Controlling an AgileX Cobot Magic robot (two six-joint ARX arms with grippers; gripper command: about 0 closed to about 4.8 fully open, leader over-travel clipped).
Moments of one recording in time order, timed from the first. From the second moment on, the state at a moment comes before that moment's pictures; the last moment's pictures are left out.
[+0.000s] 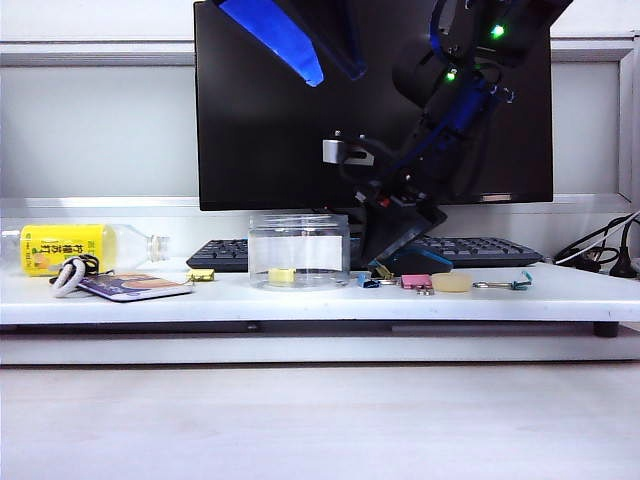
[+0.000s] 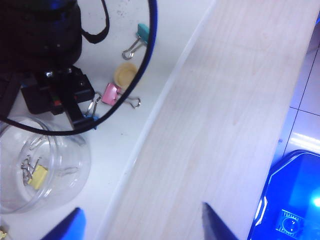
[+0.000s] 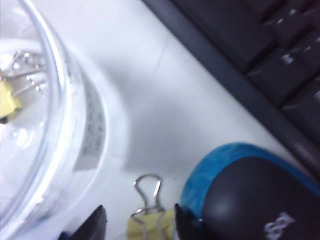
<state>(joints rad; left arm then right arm) -0.98 1.38 1.26 -0.67 -0.07 0.31 0.43 1.91 1.44 -0.46 -0.23 -0.41</state>
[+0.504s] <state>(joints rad) -0.97 1.38 1.26 -0.67 -0.07 0.31 0.43 1.93 1.45 -0.42 -0.20 -0.41</state>
